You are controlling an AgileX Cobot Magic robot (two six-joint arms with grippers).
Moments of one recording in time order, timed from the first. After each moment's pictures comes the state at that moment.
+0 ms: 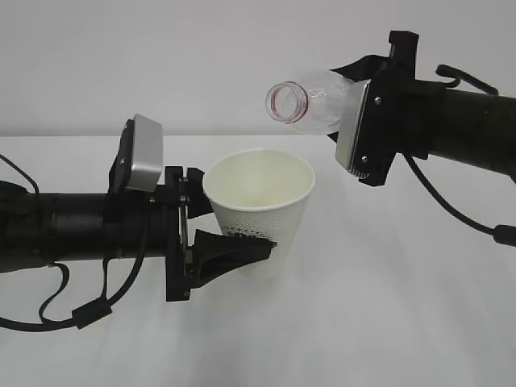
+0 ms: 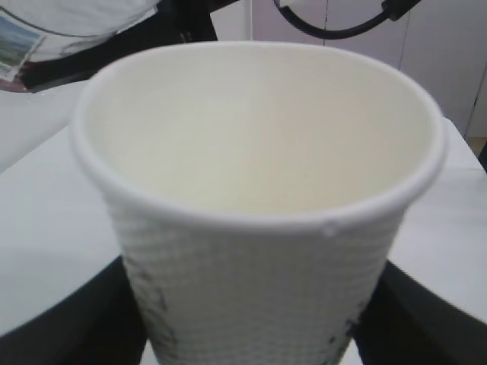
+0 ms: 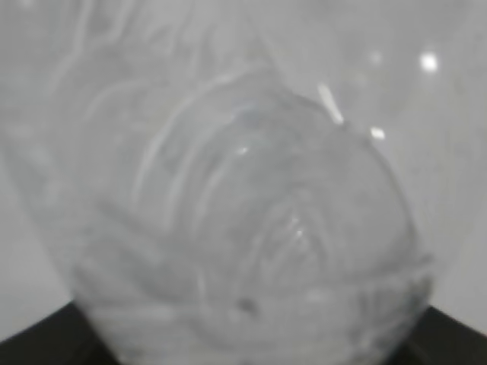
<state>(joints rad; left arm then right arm) -0.43 1.88 -0.73 1.10 -1.15 -0.43 0.28 1.64 -0.83 -0.65 -0.58 -0.75</state>
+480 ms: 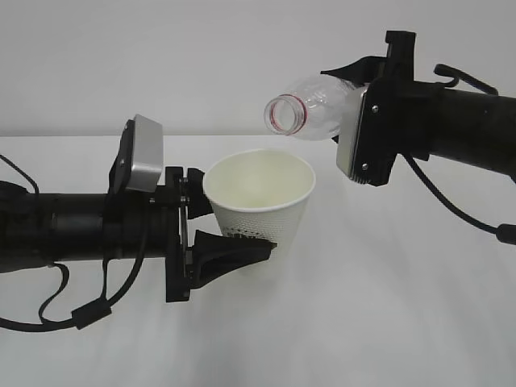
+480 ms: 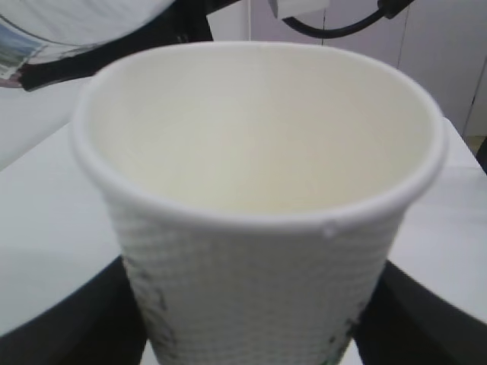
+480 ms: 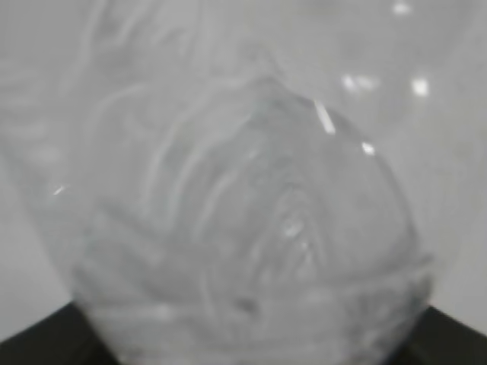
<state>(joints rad) -0.43 1.88 -0.73 1.10 -1.15 -0.43 0.28 1.64 -0.83 -0.65 -0.58 -0.83</state>
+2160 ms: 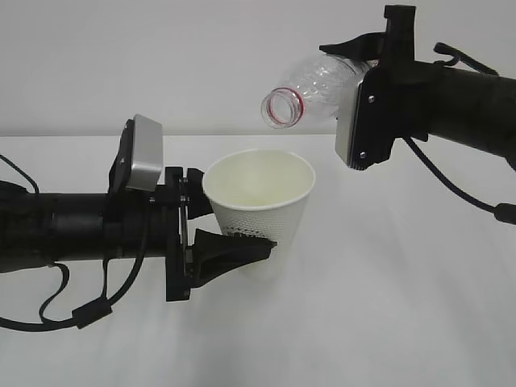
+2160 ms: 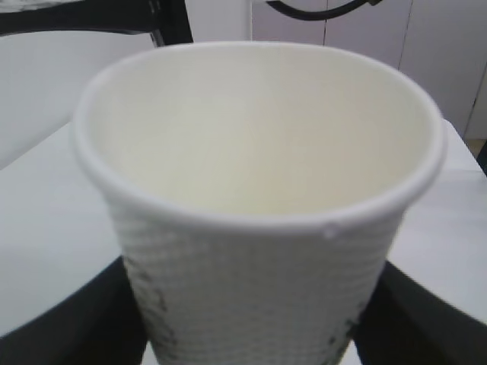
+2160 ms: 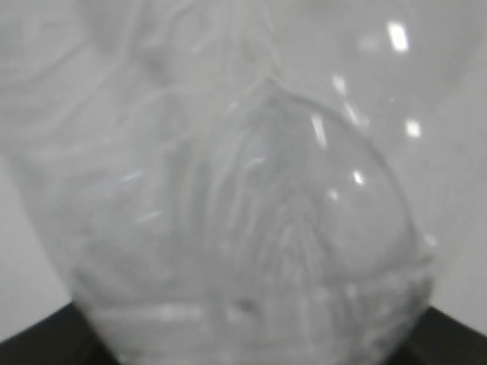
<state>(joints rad) -0.43 1.88 -0.73 1.10 -1.15 -0.44 0.28 1.64 -0.87 -0.59 -0.61 -0.99</state>
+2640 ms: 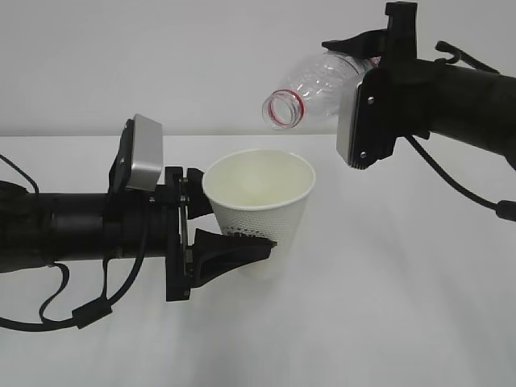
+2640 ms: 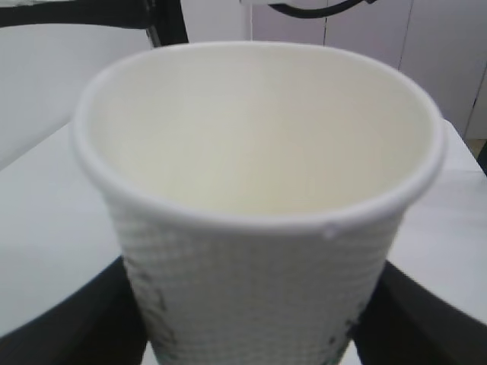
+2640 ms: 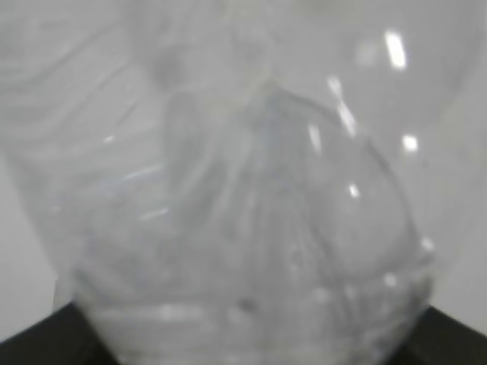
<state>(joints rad) -0.43 1.88 -0.73 1.10 -1.15 -0.44 0.28 1.64 -0.87 -0.55 -0.61 -1.07</state>
